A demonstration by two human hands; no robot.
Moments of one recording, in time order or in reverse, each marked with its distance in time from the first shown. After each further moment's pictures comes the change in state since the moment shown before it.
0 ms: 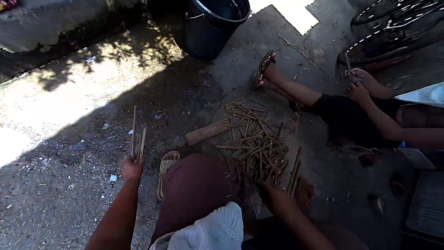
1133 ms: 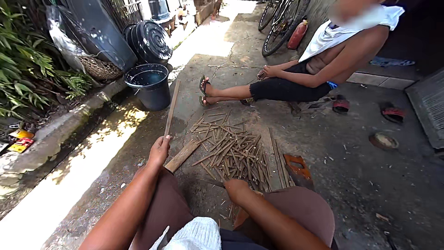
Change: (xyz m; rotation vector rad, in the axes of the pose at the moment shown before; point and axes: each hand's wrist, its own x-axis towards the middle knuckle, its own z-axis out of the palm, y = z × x) left_hand -0.254 0.309 -0.013 -0.344 -0.472 0.699; right_hand -0.066 0.055 0.030 0.120 -0.038 -0.191
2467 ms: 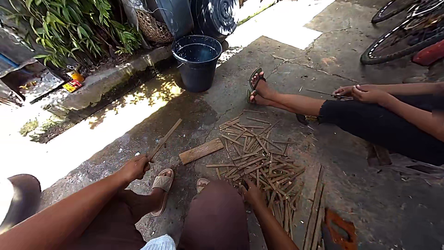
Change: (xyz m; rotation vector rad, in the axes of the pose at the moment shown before) left_hand -0.030 -0.046 -0.090 0.130 0.007 -0.641; right_hand 0.228 0.090 0.004 0.448 0.233 -0.035
